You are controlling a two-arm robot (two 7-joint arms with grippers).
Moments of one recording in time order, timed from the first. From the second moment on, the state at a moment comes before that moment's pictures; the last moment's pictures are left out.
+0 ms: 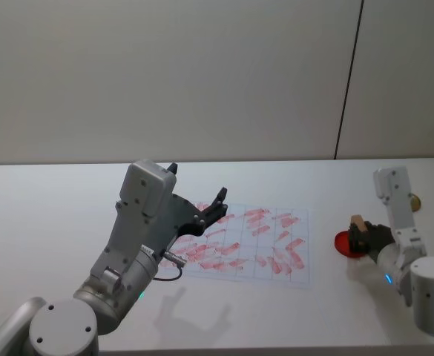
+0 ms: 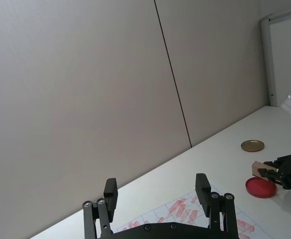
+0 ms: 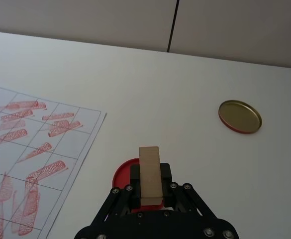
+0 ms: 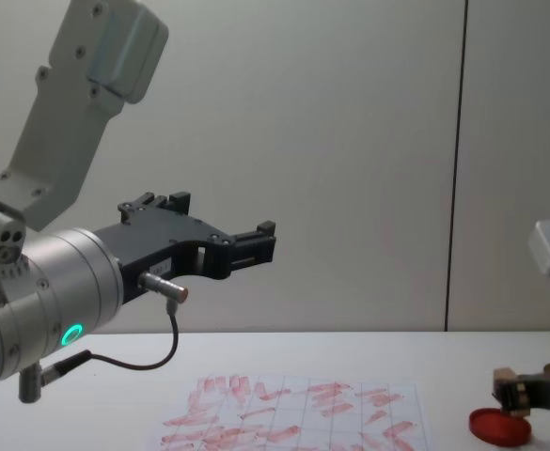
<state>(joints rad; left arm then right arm) -0.24 0.38 0.45 -1.63 -0.20 0.01 -0.01 0.52 0.07 -0.18 -0.88 0.04 0.24 0.02</state>
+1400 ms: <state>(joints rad) -0.24 0.38 0.45 -1.63 -0.20 0.01 -0.01 0.47 0.08 -0.15 -0.99 0.07 0.10 0.05</state>
